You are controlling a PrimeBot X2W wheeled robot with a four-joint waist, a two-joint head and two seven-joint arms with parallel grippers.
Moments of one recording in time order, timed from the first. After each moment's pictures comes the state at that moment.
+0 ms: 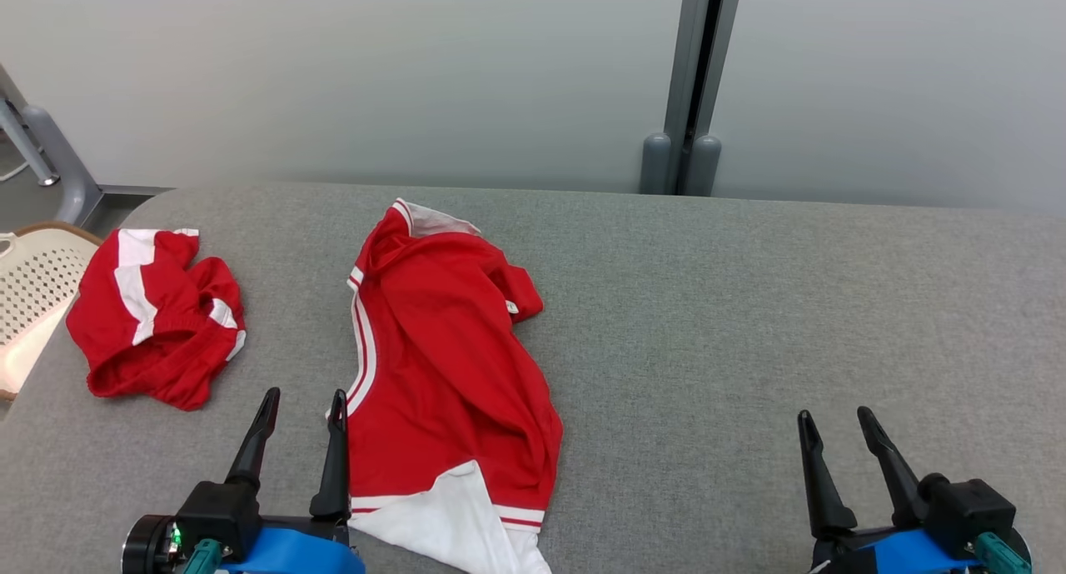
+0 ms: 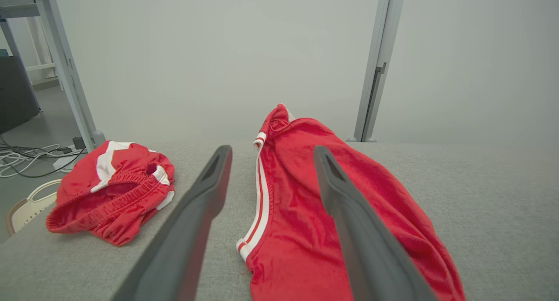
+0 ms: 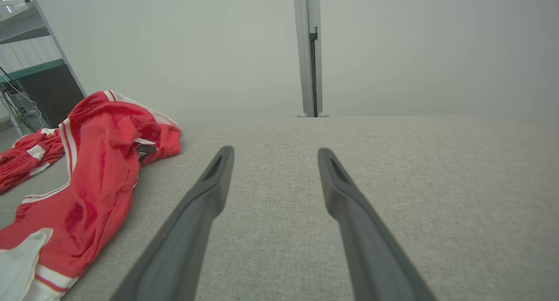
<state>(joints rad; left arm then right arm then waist) 0.00 0.14 -0.15 0.23 -0.20 -0.05 -0.26 0.02 -0.05 0.00 0.23 0.18 0.13 -0.26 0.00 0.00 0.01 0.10</state>
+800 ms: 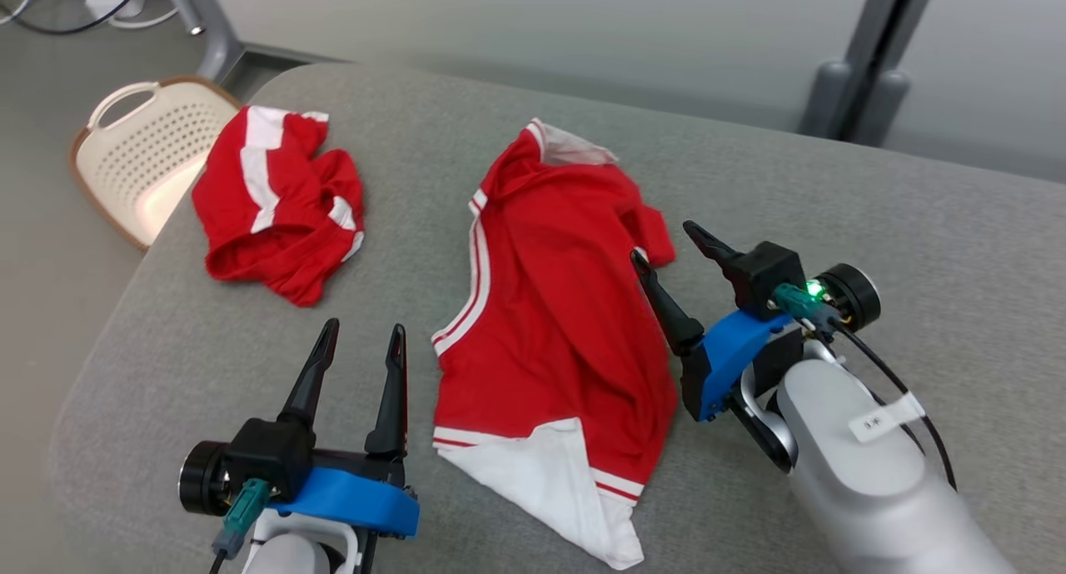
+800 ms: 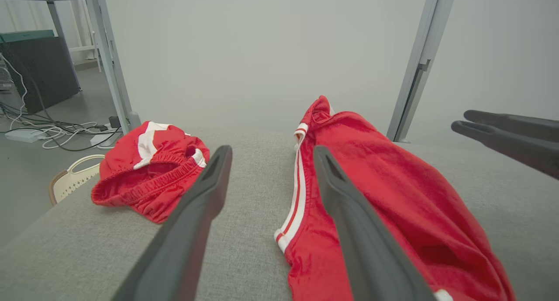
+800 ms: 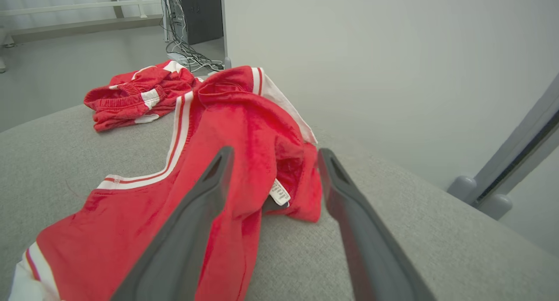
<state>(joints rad) -0.12 0.06 -0.18 0.24 -0.18 -0.09 -0.26 -0.62 -0.09 0.39 0.69 0.13 0.13 -0.18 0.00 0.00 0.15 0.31</state>
